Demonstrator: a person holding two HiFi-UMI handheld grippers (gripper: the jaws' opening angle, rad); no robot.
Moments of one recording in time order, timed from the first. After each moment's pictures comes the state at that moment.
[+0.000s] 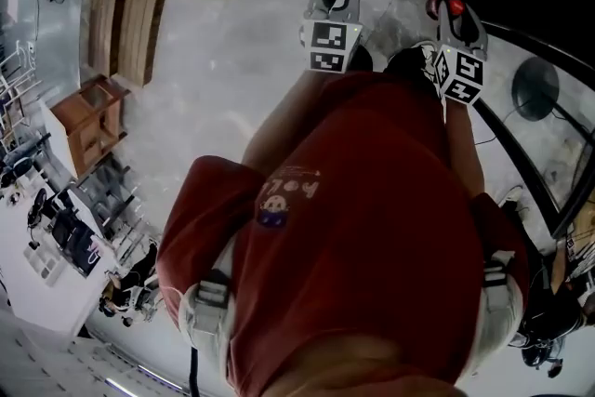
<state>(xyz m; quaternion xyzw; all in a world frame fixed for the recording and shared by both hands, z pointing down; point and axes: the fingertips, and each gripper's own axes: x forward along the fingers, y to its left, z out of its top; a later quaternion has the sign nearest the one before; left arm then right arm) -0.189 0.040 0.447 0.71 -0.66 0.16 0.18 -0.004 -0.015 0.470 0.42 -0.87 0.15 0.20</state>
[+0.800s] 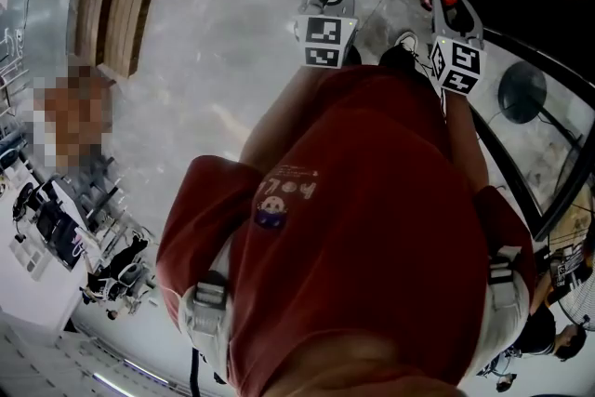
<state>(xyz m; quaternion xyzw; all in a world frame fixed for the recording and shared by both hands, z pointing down) -0.190 0.030 0.447 0.69 -0.68 0.14 0.19 -0.016 -0.036 0.468 0.37 -0.89 0.12 0.23</state>
